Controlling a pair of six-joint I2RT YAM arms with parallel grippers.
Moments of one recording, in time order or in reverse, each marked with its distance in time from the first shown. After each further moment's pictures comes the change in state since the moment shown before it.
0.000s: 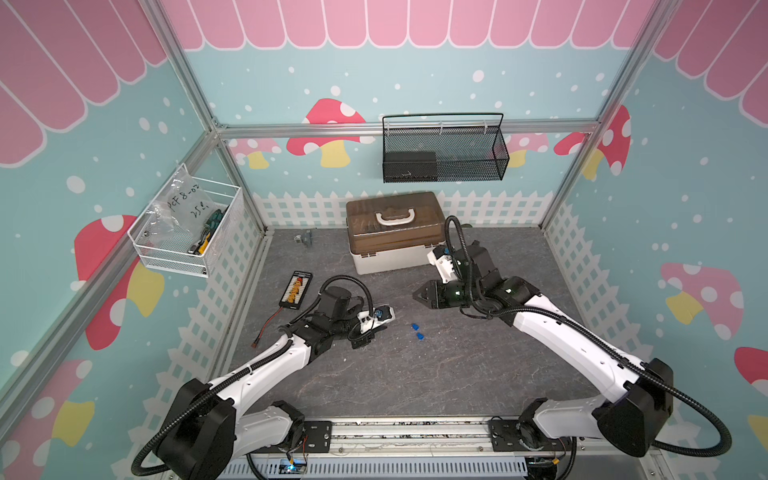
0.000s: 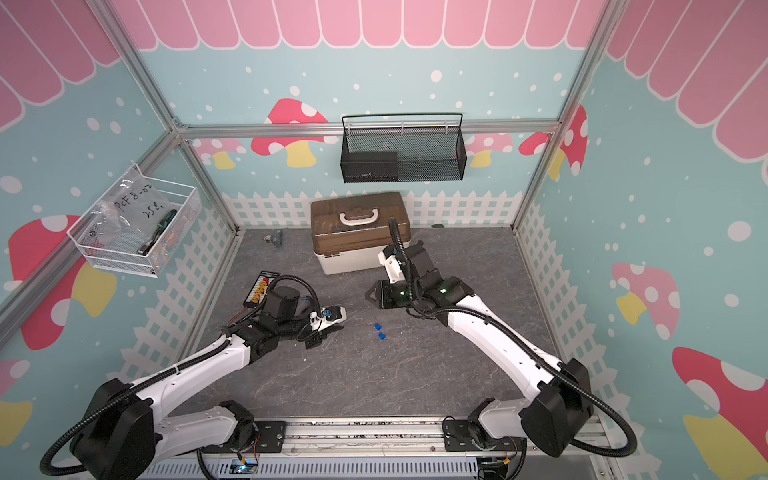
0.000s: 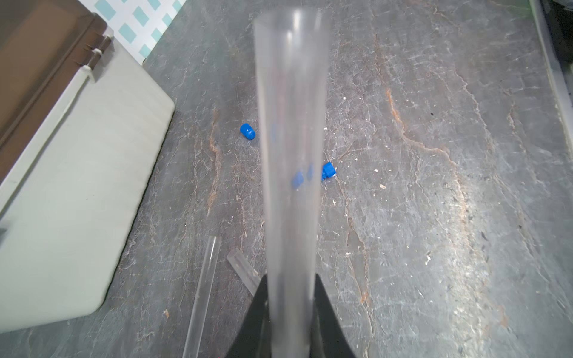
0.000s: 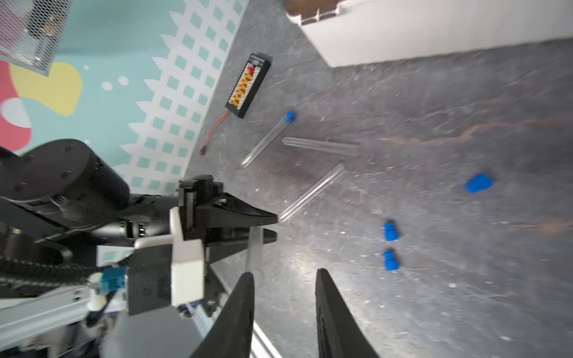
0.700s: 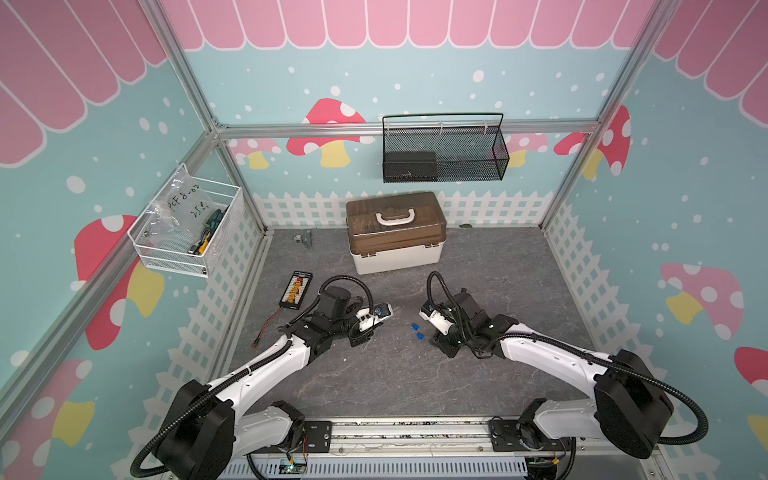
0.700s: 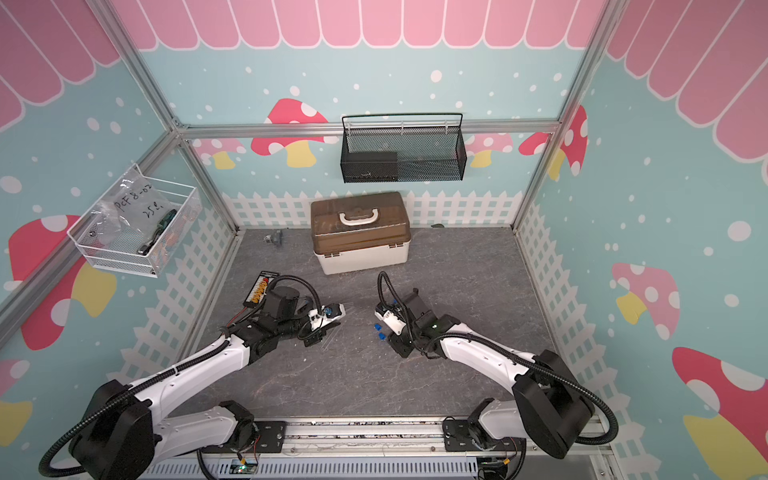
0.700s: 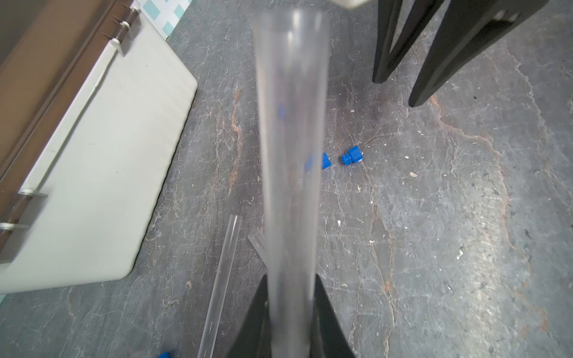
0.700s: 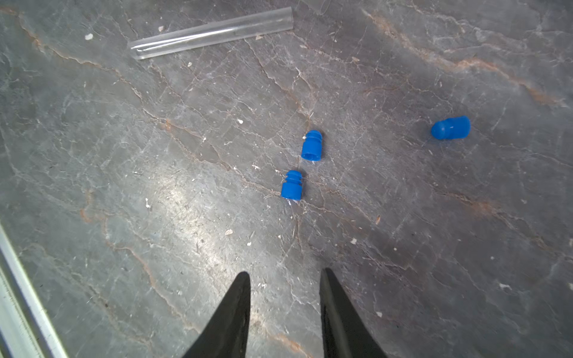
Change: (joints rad) left arm 0.000 -0.006 0.000 0.000 -0.094 -0.007; right arm 0.049 0.013 -0.479 0.243 0.143 -0.606
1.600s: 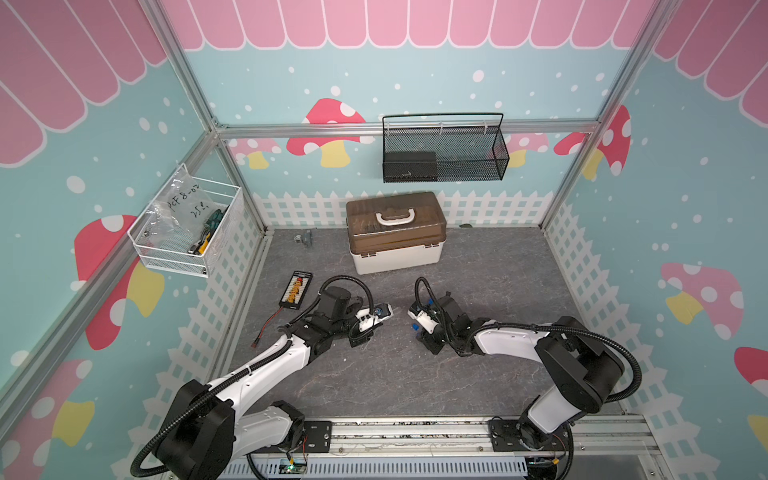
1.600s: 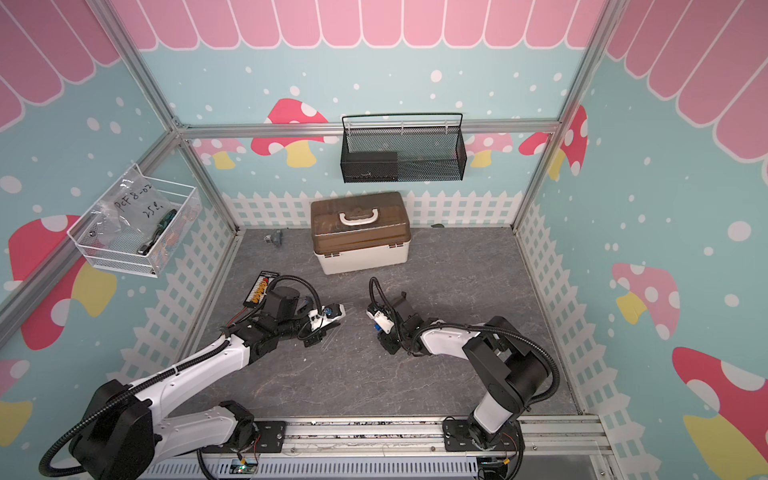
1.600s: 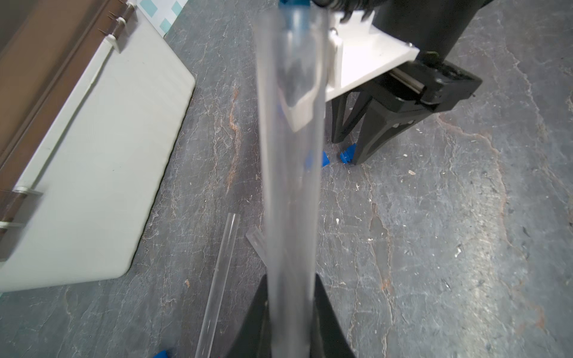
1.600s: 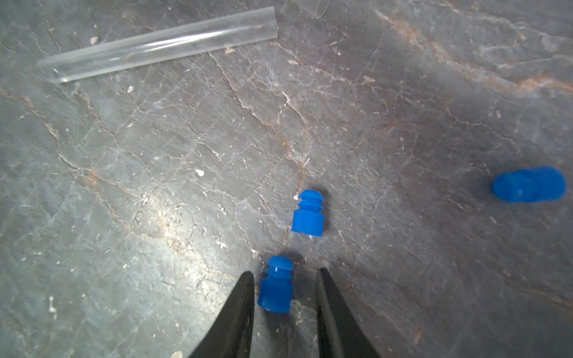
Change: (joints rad) left arm 0.000 0.002 0.000 -0.007 0.000 0.000; right arm 0.014 0.293 -0.012 0.340 0.010 0.028
